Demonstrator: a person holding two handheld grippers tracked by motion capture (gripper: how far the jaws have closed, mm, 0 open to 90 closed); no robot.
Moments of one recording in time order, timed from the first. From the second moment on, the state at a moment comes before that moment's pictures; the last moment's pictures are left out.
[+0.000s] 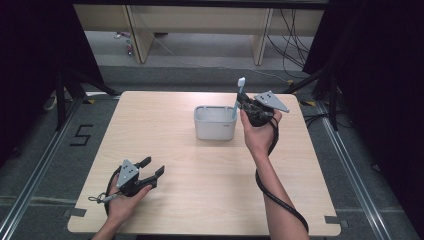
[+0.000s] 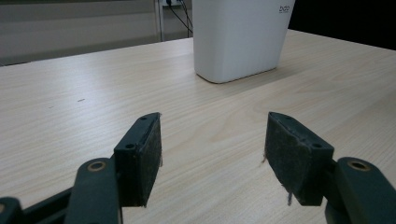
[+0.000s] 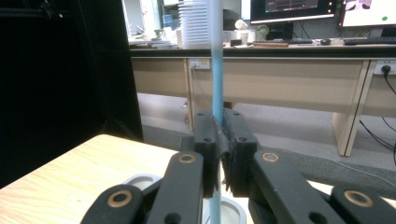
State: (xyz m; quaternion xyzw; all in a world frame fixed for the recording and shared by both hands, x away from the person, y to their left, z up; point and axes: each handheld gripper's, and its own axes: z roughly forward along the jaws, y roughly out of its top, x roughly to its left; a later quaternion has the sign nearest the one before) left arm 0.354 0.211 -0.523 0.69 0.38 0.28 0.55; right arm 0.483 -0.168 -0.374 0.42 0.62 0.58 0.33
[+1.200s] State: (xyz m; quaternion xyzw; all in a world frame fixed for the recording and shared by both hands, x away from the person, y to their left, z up) left arm 0.353 0.210 -0.523 0.69 0.38 0.28 0.55; right arm 0.499 -0.161 -0.415 0.45 0.64 0.55 0.29
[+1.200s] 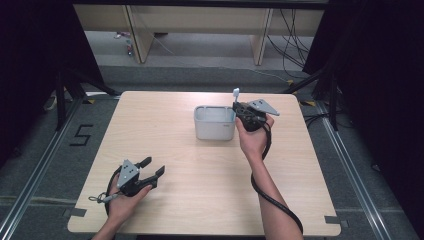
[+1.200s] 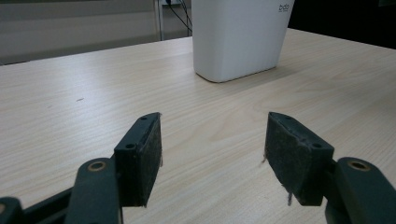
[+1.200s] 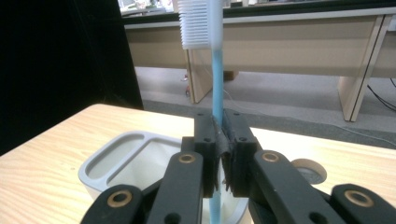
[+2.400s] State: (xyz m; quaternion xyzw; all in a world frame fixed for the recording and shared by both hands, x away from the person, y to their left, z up) left arm 0.353 0.210 -0.523 0.69 0.38 0.28 0.55; right arm 0.504 -0.157 -0.447 0.47 0.66 0.51 0.27
